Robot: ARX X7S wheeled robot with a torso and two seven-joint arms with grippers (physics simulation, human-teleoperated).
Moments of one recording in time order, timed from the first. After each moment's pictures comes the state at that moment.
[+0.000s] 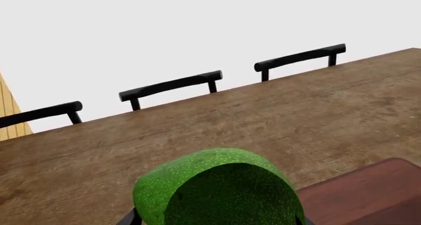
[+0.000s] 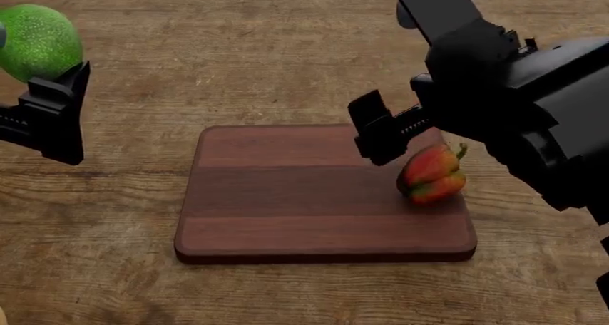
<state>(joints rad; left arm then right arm) -1.21 -0.79 0.53 0.34 -1.43 -0.96 -0.68 1.56 0.52 -1.03 0.46 0.94 0.99 -0.11</state>
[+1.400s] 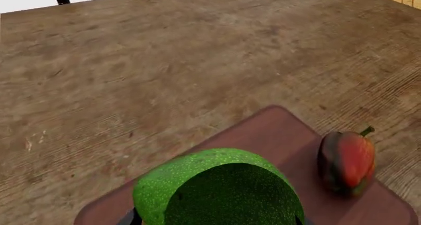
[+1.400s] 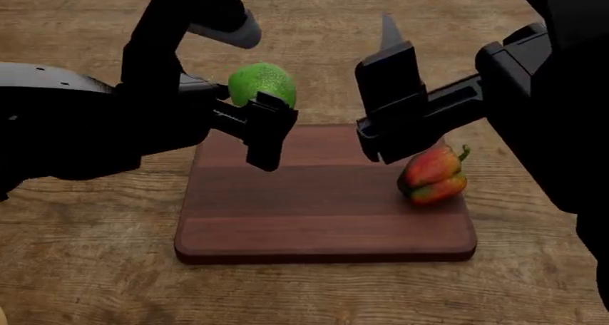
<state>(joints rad) -1.46 -0.23 0.84 -0.51 -1.20 -0.94 -0.16 1.45 0.93 -0.55 -0.45 1.62 1.03 0.66</state>
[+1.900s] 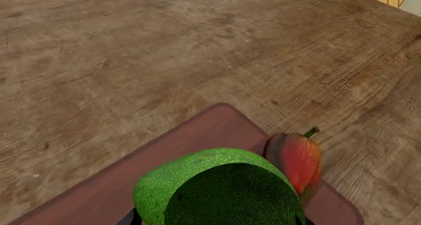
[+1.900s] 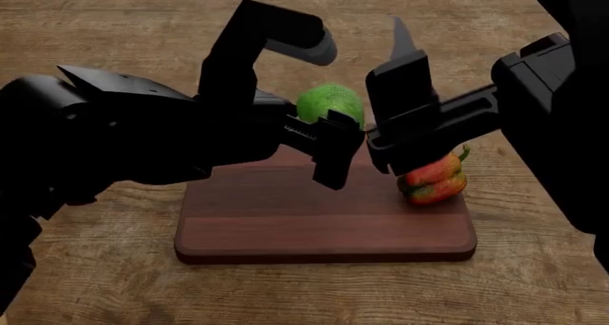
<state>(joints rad) -1.49 -0.04 0.94 -0.72 -1.20 -0.85 -0.05 1.44 0.97 -0.53 -0.49 1.68 1.02 0.72</state>
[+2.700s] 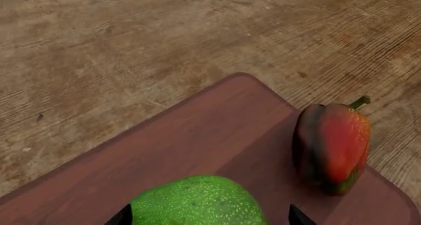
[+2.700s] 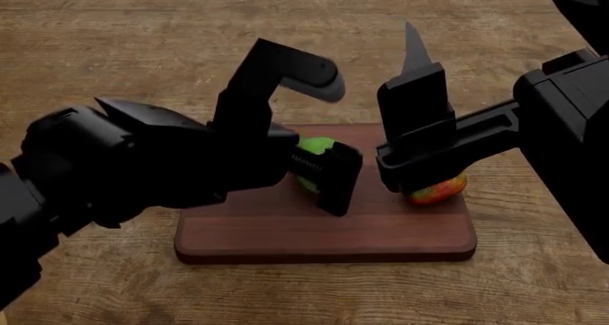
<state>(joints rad) -1.57 0.00 1.57 -0.91 -1.66 -0.53 -0.02 1.44 1.03 -0.50 -0.55 1.79 1.00 0.78</state>
